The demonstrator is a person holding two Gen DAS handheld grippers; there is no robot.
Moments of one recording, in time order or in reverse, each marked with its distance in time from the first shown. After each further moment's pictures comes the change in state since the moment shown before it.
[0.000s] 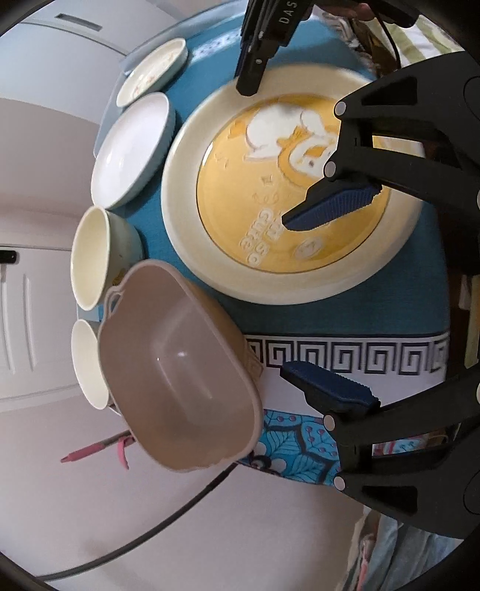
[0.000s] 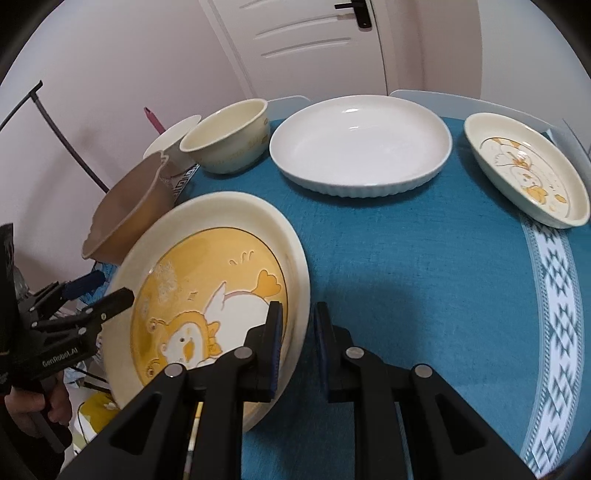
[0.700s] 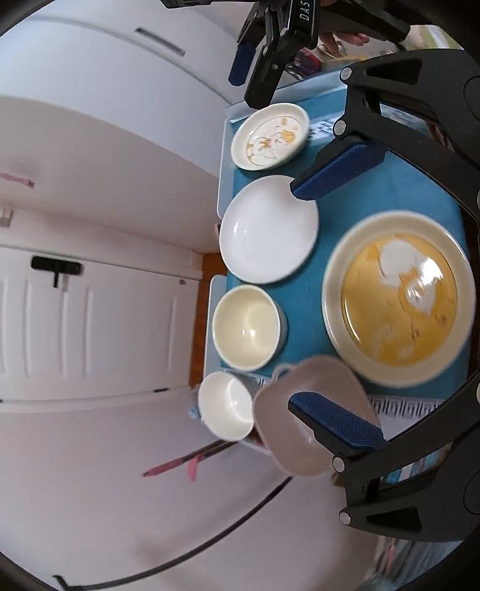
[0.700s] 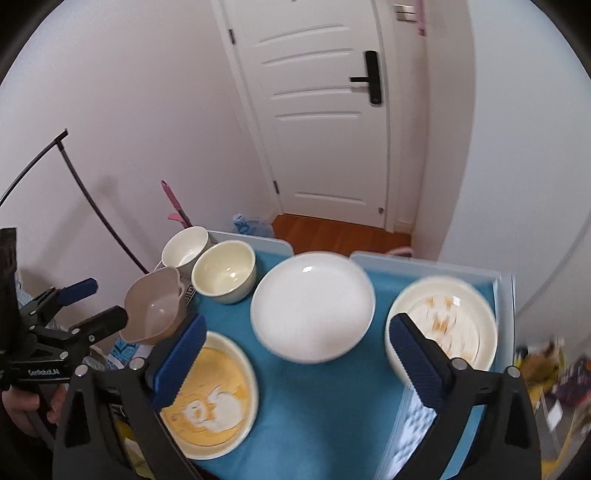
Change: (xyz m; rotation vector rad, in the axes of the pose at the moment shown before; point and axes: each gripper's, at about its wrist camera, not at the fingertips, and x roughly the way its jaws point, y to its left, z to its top) left arm -0.088 -0.070 0.139 -0.113 -0.146 -0.064; right arm -0.126 -0.047 0.144 -0.167 -0.148 0.003
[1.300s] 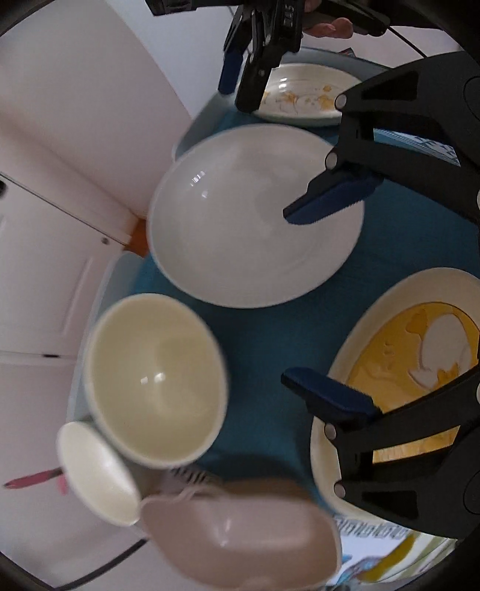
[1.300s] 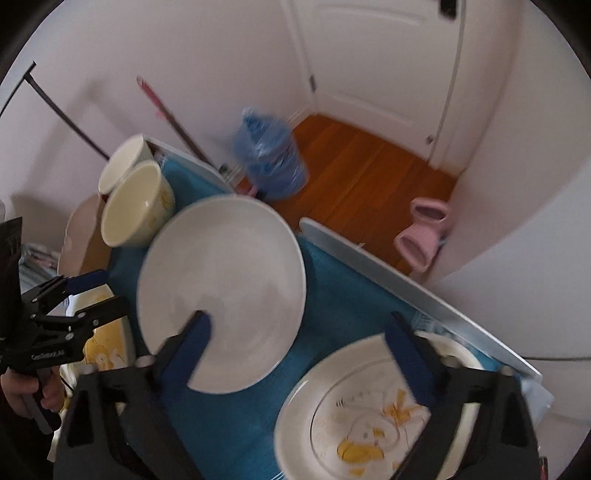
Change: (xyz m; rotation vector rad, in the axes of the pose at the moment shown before) left arm 0.183 -0.026 -0.021 -0.313 0.354 0.065; right arm 0.187 -0.103 0.037 -0.198 0.472 0.171
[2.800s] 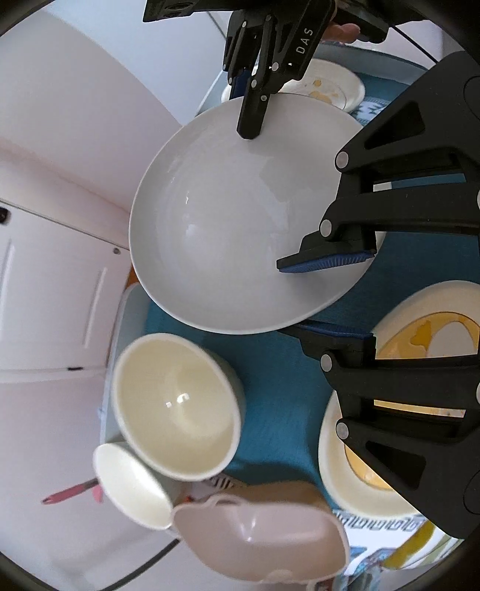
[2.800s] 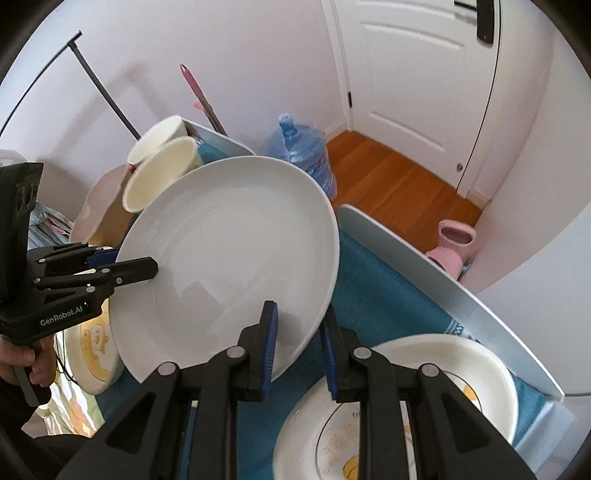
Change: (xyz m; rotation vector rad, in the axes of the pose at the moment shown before) left arm -0.046 -0.050 -0.052 0.116 -0.107 0.031; right arm -0.001 0.017 -0.029 -0.125 -0.109 0.046
